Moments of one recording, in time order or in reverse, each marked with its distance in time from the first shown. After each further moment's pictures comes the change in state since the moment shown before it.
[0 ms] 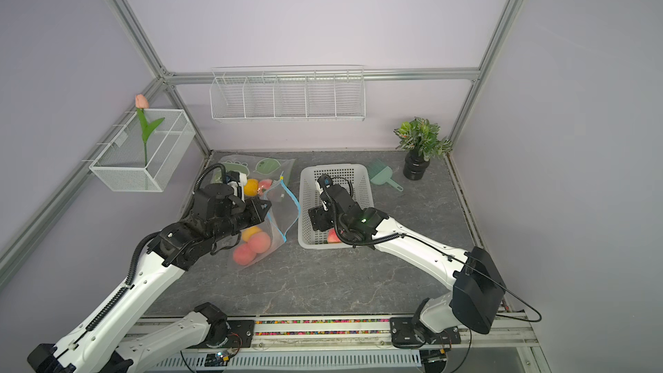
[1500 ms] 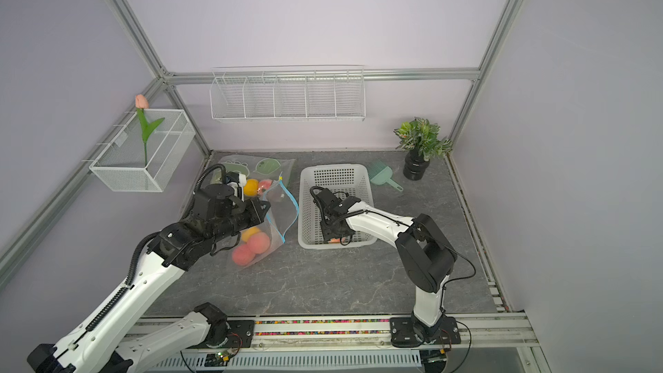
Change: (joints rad) left arm 0.000 -0.001 0.000 -0.015 -0.015 0.000; right arm -0.087 0.341 0.152 -0.332 -0.064 0.127
